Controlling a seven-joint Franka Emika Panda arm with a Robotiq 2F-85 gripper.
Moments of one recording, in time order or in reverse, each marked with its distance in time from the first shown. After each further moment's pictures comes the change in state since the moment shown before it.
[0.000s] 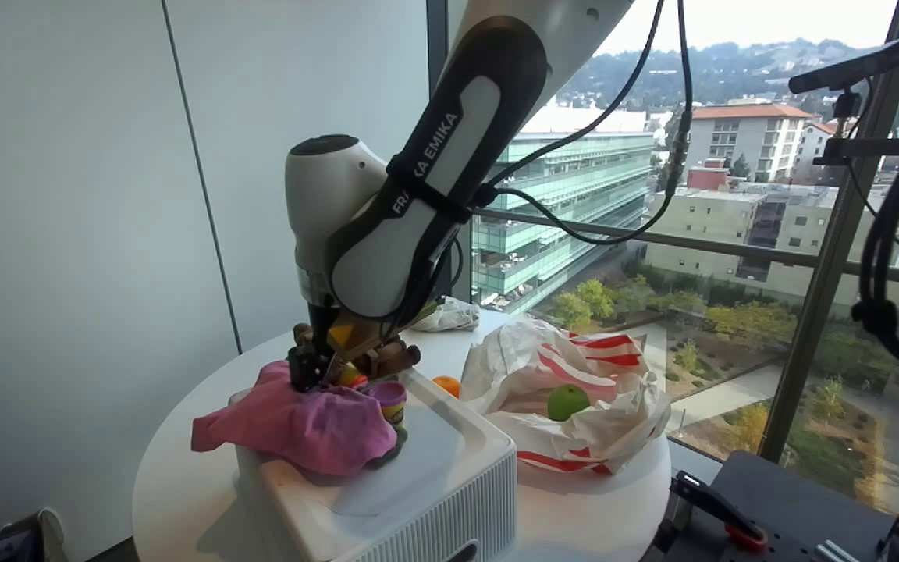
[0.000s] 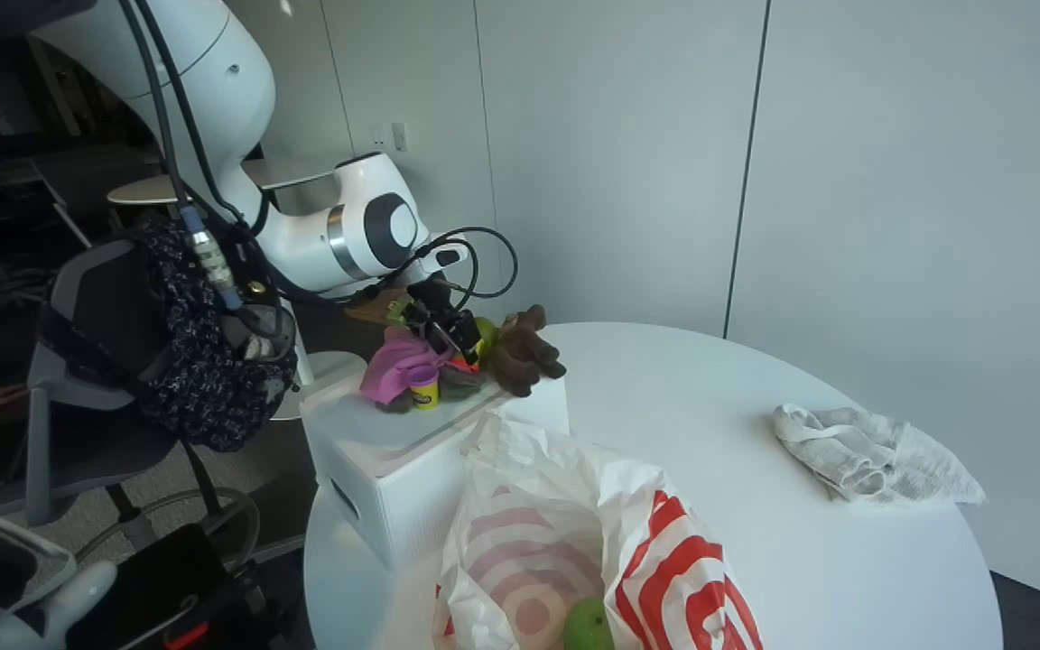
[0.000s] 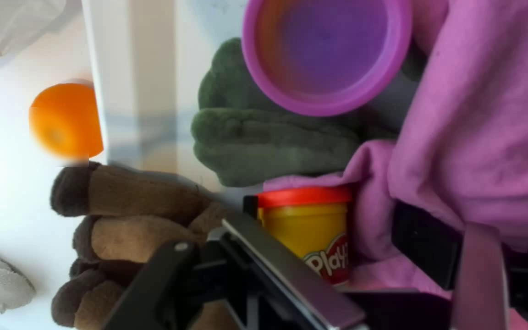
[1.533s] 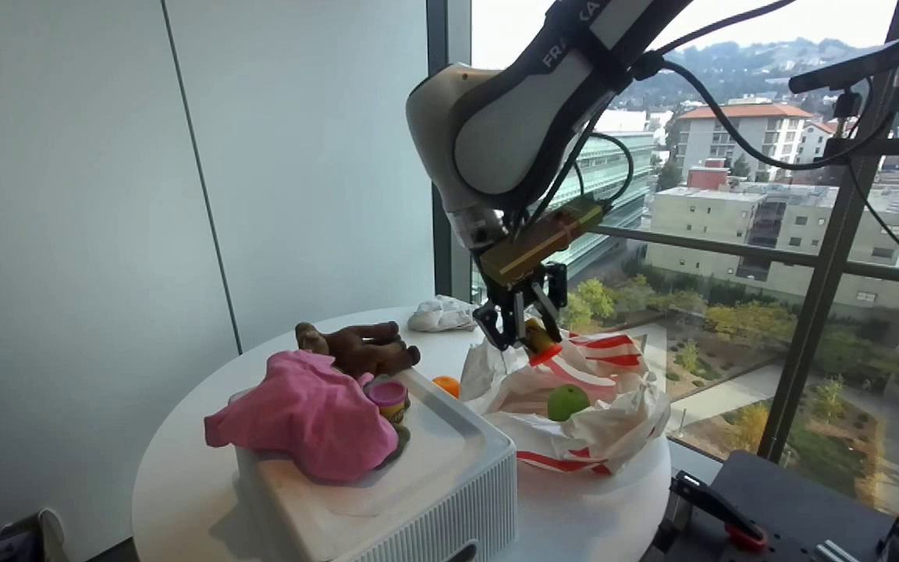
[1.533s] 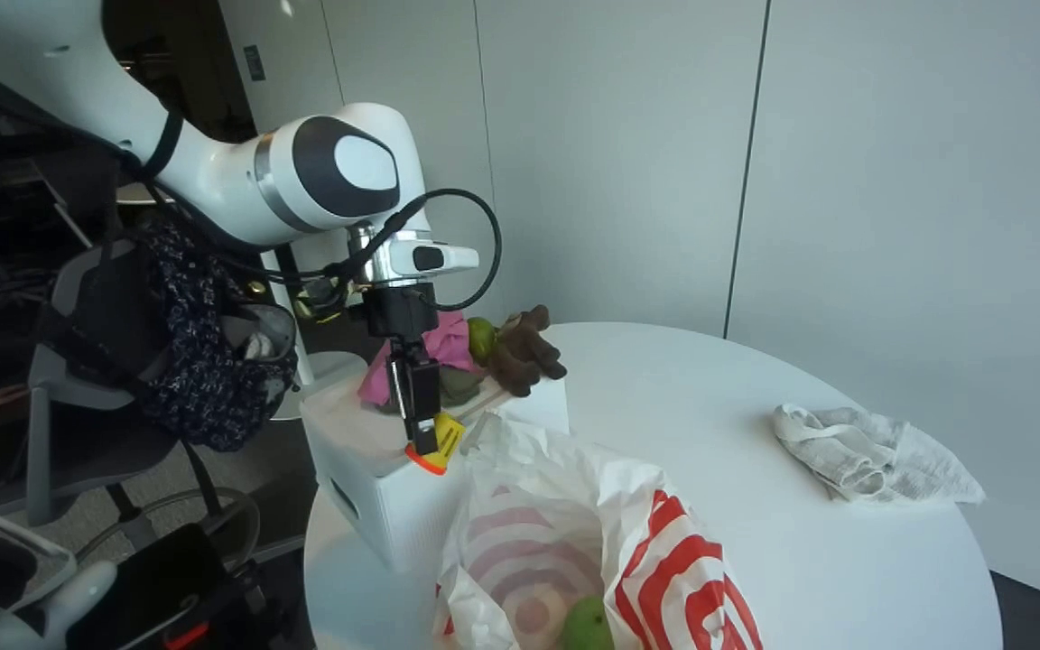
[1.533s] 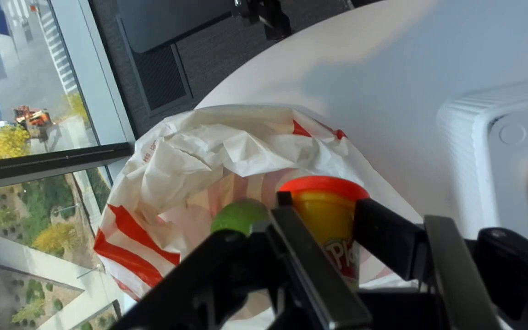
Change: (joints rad) arm -0.192 -0.456 0.008 -0.326 0.048 -0.639 0.095
